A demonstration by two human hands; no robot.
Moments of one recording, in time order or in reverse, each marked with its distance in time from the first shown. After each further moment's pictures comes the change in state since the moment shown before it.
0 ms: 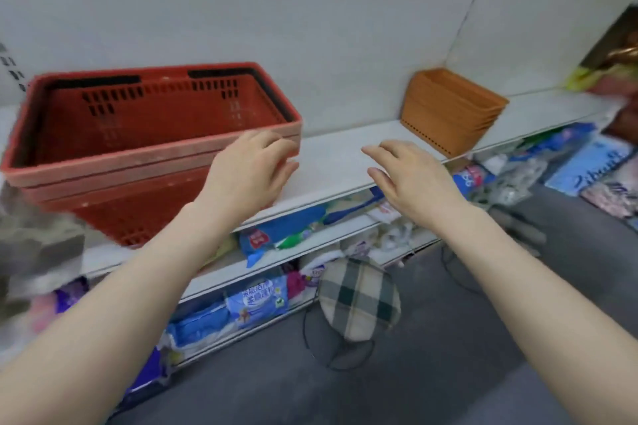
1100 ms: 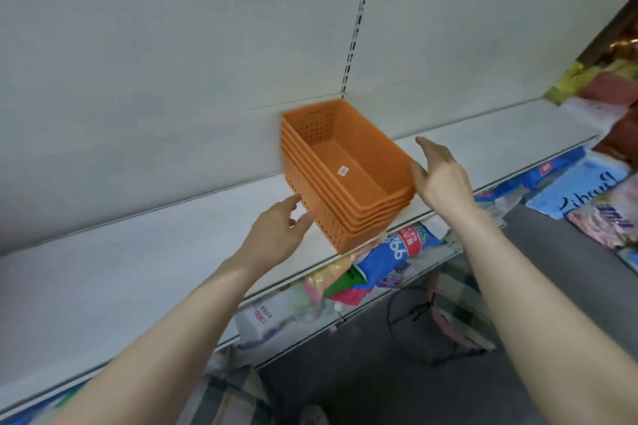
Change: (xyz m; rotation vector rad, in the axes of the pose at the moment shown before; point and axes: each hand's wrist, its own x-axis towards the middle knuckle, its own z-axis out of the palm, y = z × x) left_hand 0.427 0.222 0.403 -0.624 -0.494 -0.586; right_hand 0.179 0.626 0.145 0.279 -0.073 0.575
